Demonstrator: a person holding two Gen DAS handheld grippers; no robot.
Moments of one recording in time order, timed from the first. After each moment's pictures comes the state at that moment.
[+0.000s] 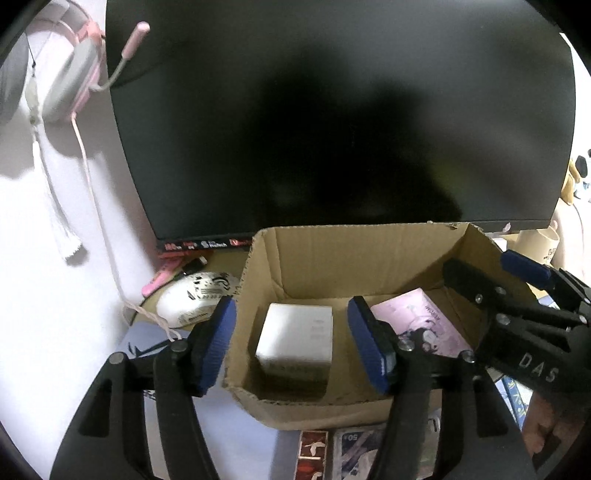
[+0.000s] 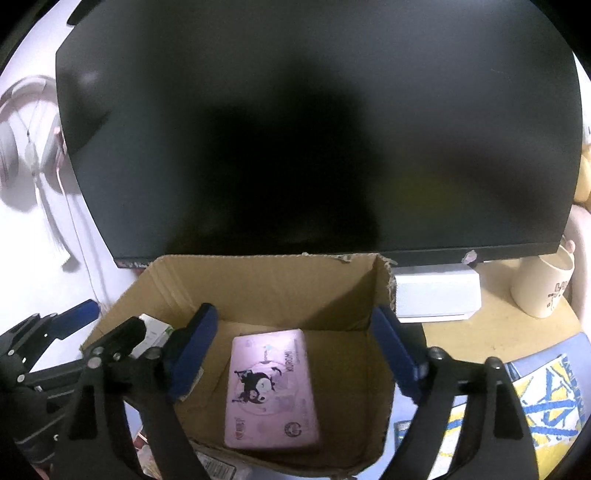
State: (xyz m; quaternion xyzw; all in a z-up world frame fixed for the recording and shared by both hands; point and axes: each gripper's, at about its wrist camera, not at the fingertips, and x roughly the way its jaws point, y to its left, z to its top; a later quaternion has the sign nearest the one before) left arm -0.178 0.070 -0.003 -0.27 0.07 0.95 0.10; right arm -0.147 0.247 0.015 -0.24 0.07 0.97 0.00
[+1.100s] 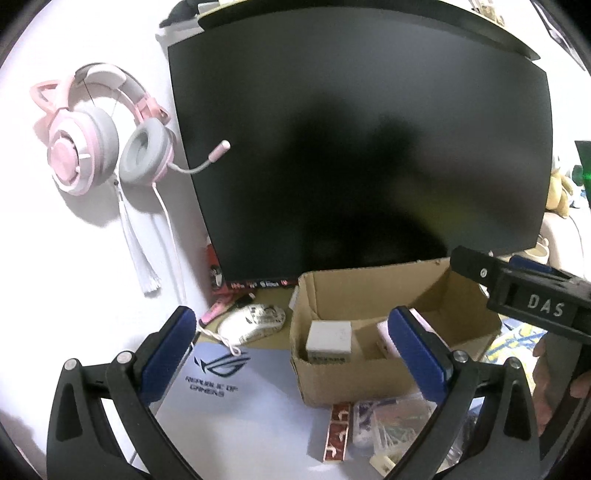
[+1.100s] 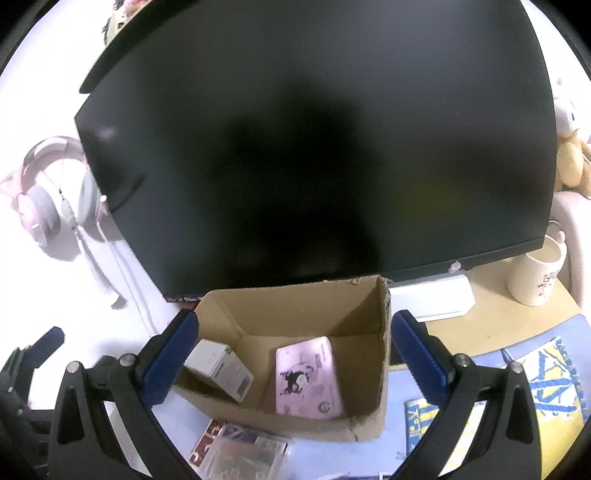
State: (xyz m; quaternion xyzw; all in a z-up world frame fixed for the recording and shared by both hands) left arm -0.090 0.050 0.059 -0.20 0.08 0.97 0.06; right arm -0.098 0.253 0.067 -0.22 0.13 0.97 -0.02
